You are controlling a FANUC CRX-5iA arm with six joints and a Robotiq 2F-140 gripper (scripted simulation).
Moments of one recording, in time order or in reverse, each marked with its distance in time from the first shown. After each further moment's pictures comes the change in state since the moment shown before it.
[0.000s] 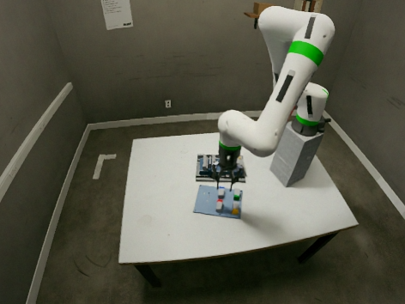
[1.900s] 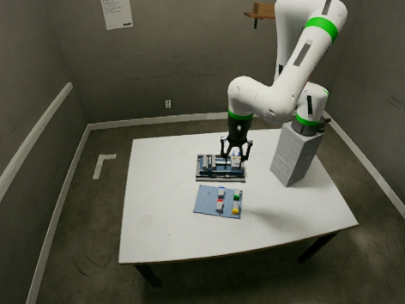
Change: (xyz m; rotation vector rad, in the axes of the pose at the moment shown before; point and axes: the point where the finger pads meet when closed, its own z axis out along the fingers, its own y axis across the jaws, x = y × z) arm 0.030 0.024 -0.123 0.000 0.000 -0.001
